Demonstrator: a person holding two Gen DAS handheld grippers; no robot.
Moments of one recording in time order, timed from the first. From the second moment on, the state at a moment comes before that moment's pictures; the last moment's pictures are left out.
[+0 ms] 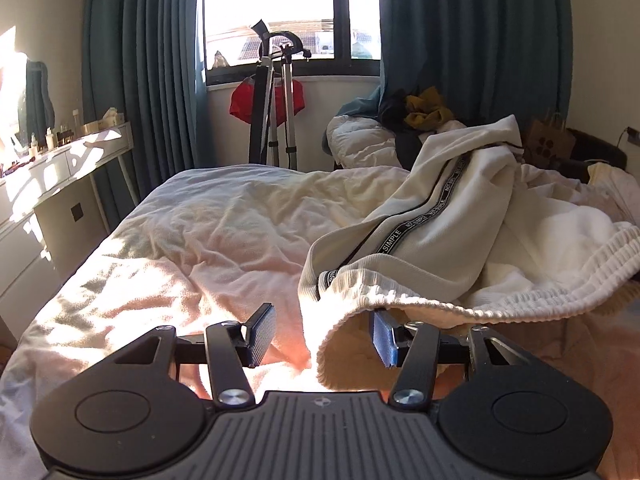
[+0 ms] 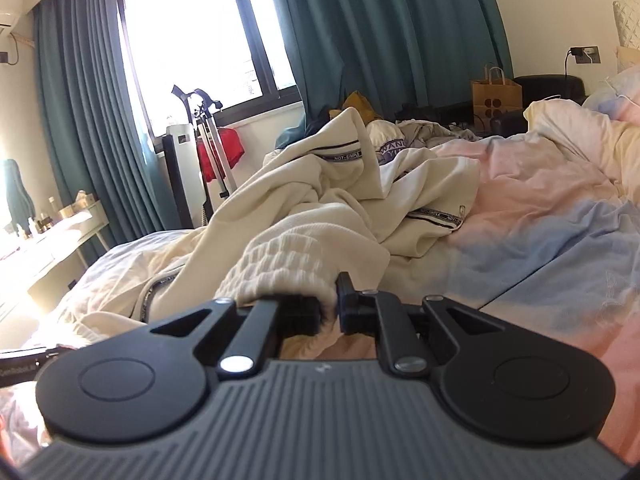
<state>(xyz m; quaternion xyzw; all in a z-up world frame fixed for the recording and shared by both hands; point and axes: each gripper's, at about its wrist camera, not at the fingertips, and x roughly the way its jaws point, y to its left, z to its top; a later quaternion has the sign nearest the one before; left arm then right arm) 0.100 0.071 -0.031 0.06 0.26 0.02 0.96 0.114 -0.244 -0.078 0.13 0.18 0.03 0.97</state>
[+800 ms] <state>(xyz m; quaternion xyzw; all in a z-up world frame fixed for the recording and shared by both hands) 0.144 0.081 -0.011 0.01 0.17 0.05 0.98 0.130 -0.222 -0.119 0.09 0.32 0.06 0.94</state>
